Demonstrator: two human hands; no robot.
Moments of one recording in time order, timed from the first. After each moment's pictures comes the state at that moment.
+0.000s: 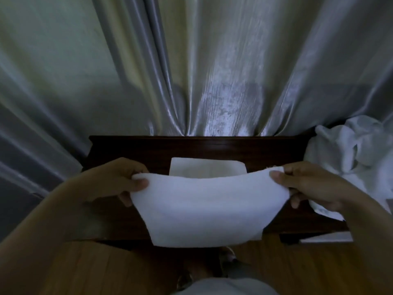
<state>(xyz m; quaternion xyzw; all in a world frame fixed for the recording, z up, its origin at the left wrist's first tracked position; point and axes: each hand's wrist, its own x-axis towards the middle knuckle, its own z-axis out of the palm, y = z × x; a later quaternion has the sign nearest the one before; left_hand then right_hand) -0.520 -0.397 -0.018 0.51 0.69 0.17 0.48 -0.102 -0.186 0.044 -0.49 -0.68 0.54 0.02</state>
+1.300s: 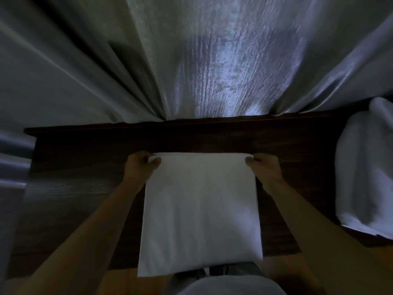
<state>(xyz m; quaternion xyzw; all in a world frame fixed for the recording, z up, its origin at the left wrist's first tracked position) -0.507 -0.153 -0.247 0.23 0.85 0.30 0.37 -0.195 -0.007 -0.232 -0.70 -0.52 0.47 0.11</state>
